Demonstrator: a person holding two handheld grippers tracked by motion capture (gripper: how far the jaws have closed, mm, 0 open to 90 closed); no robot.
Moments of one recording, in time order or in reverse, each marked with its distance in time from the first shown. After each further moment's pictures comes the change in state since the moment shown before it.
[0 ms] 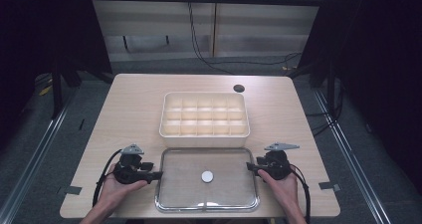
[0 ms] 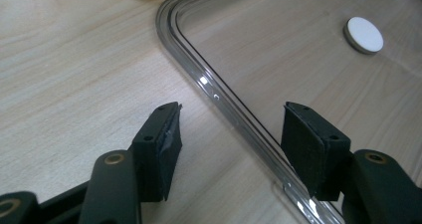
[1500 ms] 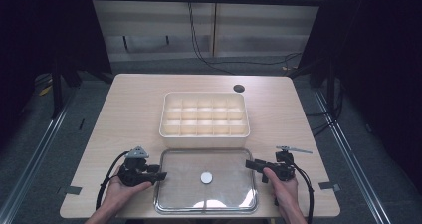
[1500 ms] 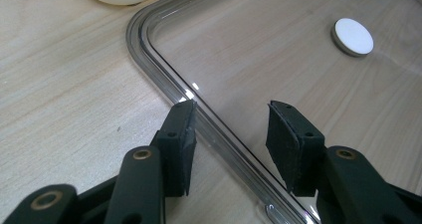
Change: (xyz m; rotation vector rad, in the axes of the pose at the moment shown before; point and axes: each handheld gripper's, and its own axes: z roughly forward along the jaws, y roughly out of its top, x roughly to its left) left arm -0.011 -0.002 0.006 -0.014 0.000 0.051; right arm -0.013 -0.013 -0.004 -0.098 0.234 0.374
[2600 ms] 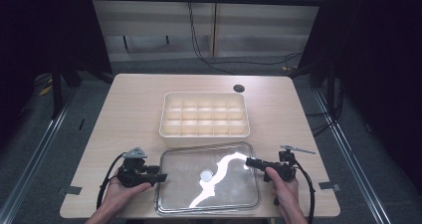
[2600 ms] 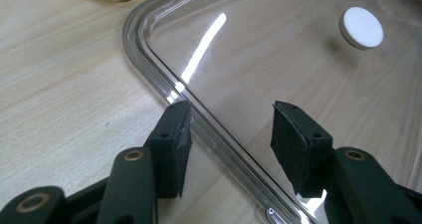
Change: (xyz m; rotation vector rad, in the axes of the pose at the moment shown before) left arm 0.001 -0.003 0.000 -0.023 -0.033 -0.036; right arm 0.000 0.003 -0.007 -0.058 0.180 0.020
